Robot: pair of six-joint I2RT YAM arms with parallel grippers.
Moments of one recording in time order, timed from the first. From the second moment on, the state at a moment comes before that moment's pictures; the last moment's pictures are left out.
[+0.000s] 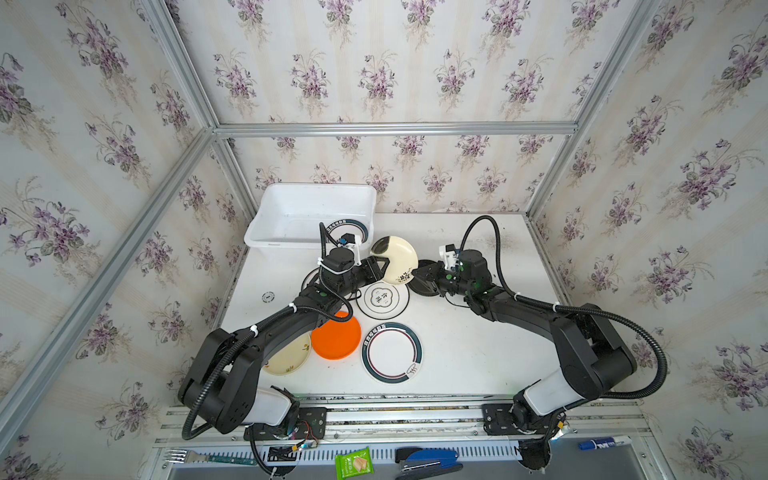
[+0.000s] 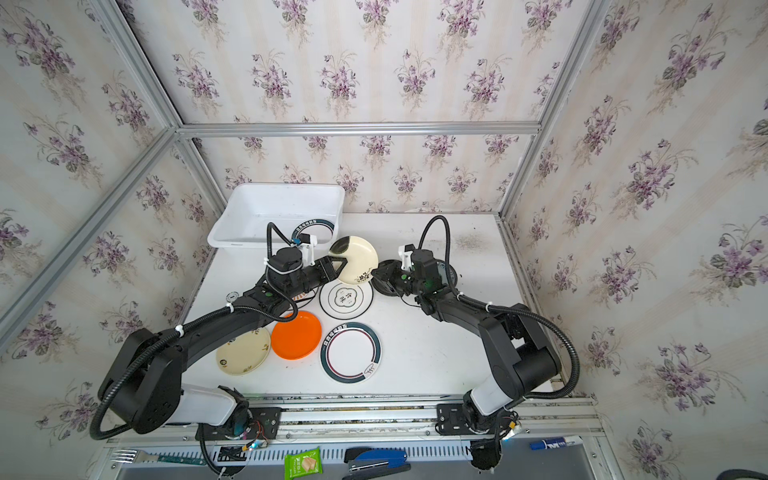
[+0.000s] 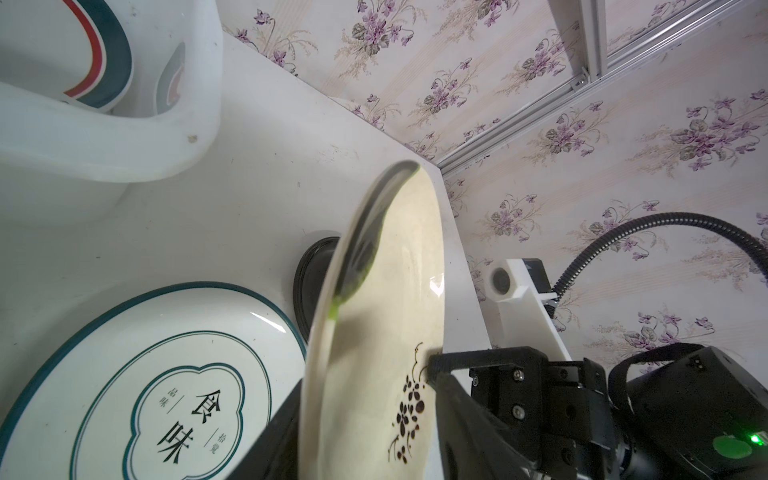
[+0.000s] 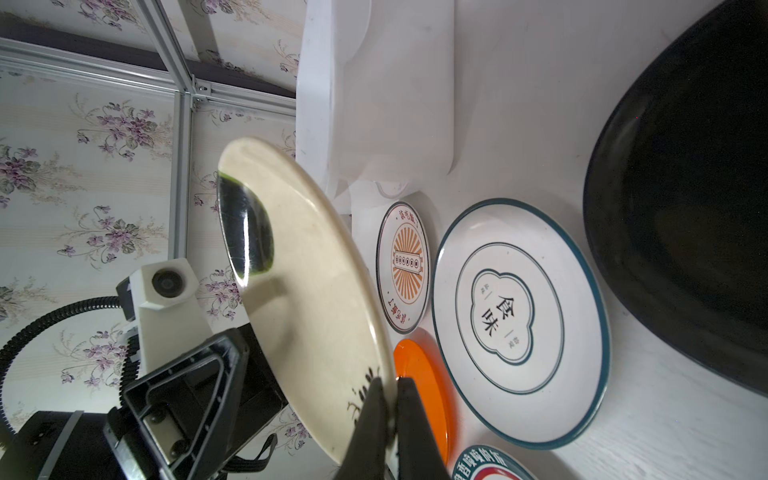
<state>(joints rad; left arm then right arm) -0.48 1.43 0.84 0.22 0.21 -0.80 0.43 1.56 0.78 0.39 -0.54 1.14</state>
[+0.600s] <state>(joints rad) -0.48 1.46 0.86 0.22 0.21 -0.81 0.42 1.60 0.74 0.52 -0.56 1.19</state>
